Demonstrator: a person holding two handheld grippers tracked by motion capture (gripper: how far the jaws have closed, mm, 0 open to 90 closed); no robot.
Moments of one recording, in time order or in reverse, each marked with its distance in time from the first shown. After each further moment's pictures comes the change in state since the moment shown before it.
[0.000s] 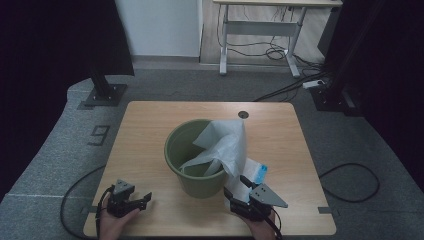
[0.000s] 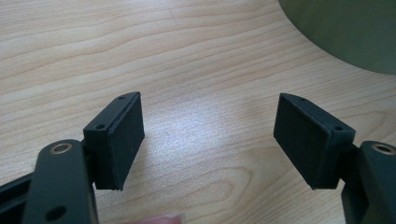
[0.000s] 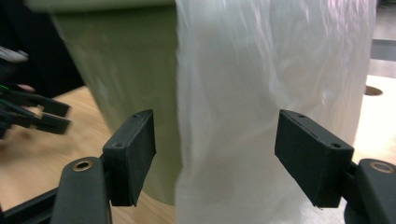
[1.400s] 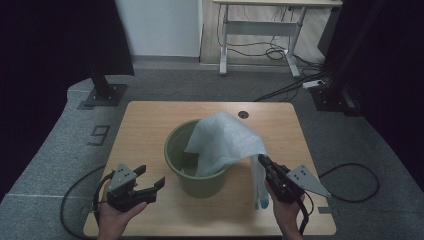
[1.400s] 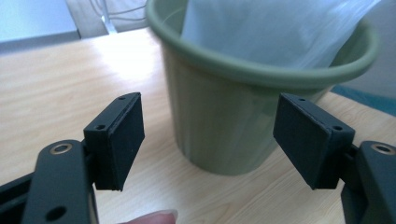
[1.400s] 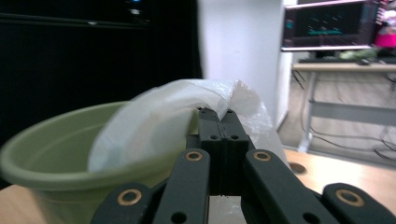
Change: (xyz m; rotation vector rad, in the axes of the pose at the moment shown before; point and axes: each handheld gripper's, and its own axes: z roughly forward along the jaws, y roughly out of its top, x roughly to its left) left arm -0.087 0.091 -0.101 -0.260 -0.109 0.166; right arm -0.046 0.080 -0.045 -0.256 -0.078 -0.006
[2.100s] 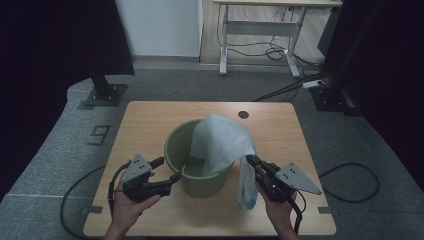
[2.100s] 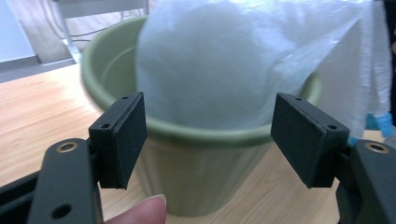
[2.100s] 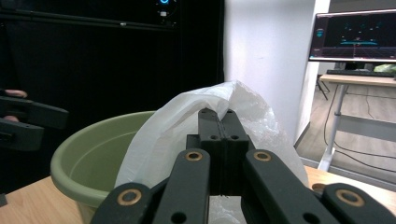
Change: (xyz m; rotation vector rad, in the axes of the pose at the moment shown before) left arm -0.016 0.025 0.026 -0.057 -0.144 0.046; right arm 0.023 0.016 0.011 0.000 0.092 -0.047
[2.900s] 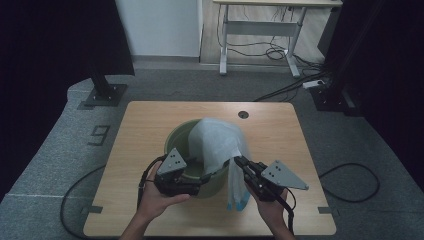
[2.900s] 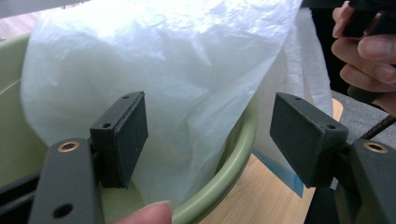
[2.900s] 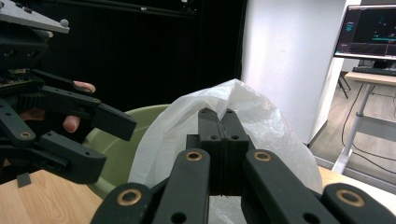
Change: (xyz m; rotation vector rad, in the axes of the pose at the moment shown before) left arm -0.034 0.024 0.048 0.055 -0.159 0.096; right arm 0.018 0.006 0.015 0.054 0.071 -0.041
